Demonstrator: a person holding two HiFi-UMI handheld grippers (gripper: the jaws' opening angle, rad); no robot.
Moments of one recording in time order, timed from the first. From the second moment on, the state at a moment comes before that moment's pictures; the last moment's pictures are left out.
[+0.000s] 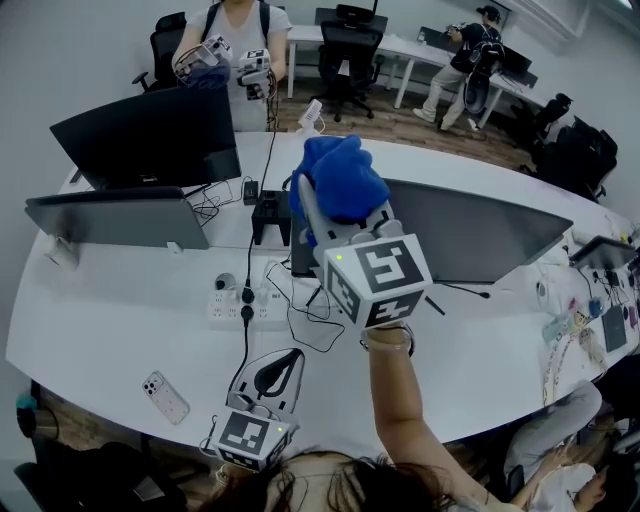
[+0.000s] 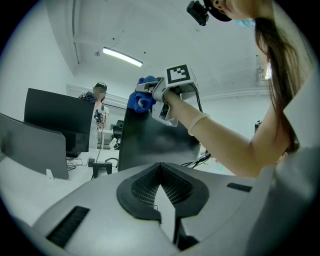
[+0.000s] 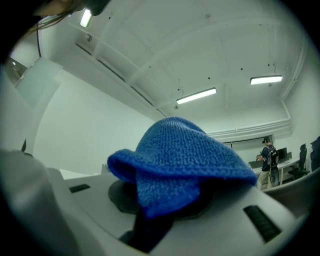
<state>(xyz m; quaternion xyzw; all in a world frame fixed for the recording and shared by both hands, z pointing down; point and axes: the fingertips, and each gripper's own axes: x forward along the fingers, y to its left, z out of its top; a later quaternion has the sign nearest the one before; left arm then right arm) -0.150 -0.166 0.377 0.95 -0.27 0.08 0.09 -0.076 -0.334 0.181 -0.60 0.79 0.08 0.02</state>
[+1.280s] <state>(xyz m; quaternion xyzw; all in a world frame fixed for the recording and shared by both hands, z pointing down) -0.097 -0.140 0.383 0.95 -0.27 0.09 0.11 -0.033 -0.322 0.182 -0.61 0.79 0.08 0.01</state>
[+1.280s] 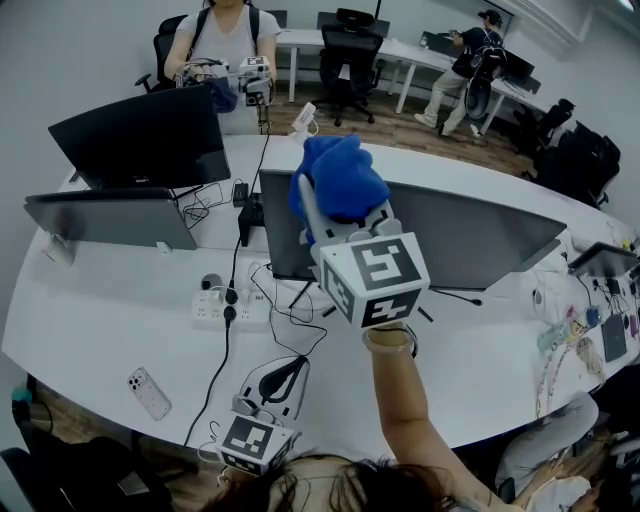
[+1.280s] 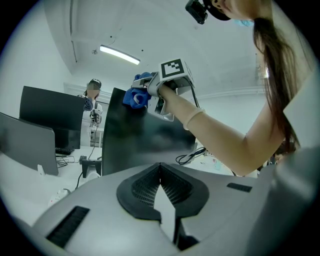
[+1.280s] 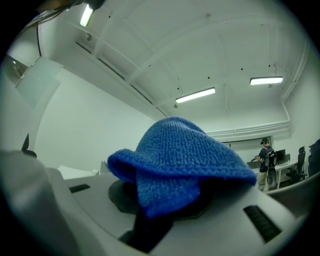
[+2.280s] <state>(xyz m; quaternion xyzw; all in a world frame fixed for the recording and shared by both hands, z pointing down) -0.058 -0.095 0.387 0.94 -0.30 0.11 0.09 0.019 -0.299 0.184 -0.60 0.79 0.07 0.01</state>
